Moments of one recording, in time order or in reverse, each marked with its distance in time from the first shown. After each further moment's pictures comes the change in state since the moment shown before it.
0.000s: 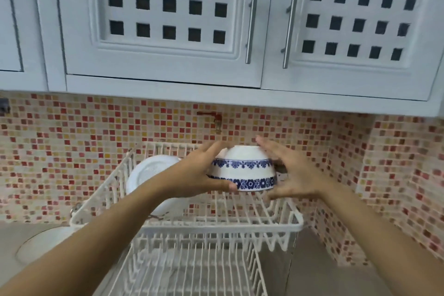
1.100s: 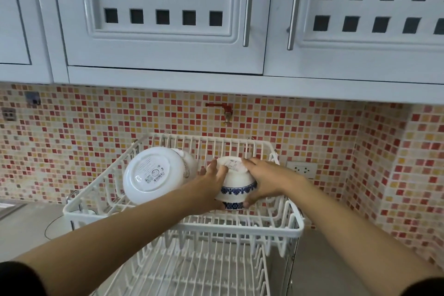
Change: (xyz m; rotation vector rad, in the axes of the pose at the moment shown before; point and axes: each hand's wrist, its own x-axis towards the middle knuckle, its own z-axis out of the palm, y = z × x) left_hand 0.031 -0.034 0.086 0.483 -0.236 -0.283; right_hand 0.060 0.033 0.068 -0.252 -0.420 0.091
